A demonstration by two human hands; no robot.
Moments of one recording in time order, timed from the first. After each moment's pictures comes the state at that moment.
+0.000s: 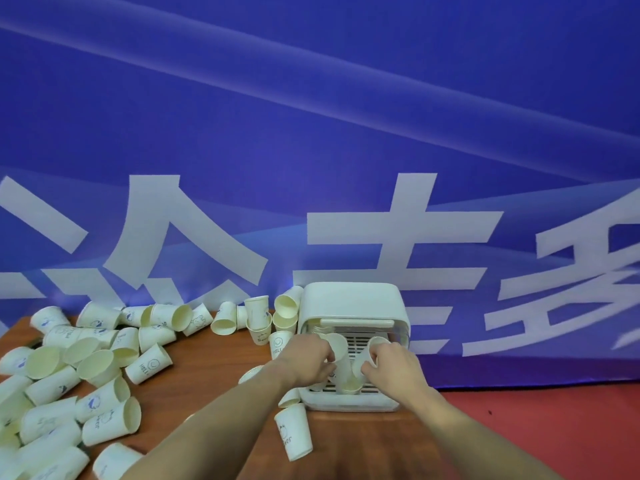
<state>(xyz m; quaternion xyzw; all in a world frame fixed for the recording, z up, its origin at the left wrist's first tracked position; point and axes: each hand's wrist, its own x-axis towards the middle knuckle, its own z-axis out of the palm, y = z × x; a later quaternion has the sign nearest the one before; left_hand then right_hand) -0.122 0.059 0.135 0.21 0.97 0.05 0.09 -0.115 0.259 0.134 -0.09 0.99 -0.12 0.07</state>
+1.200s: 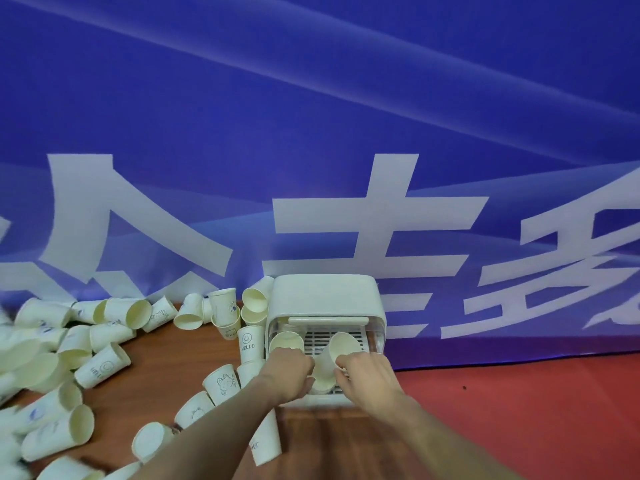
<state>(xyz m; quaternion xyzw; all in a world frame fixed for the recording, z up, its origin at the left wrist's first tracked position) -0.148 0.093 0.074 0.21 0.97 -0.05 0.13 -0.132 0.279 0.105 -0.22 0.97 -0.07 0.06</state>
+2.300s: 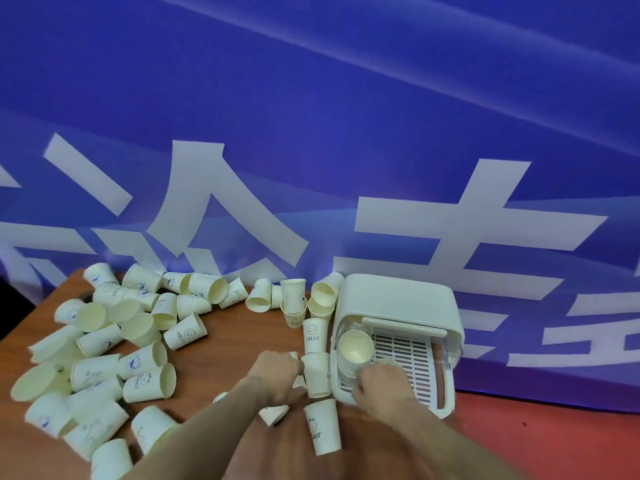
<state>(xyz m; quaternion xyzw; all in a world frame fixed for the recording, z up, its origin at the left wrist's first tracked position) -0.104 -0.044 0.074 0.11 0.97 -0.05 0.19 -0.132 0.181 0.081 -0.25 0.96 0.01 0.13</state>
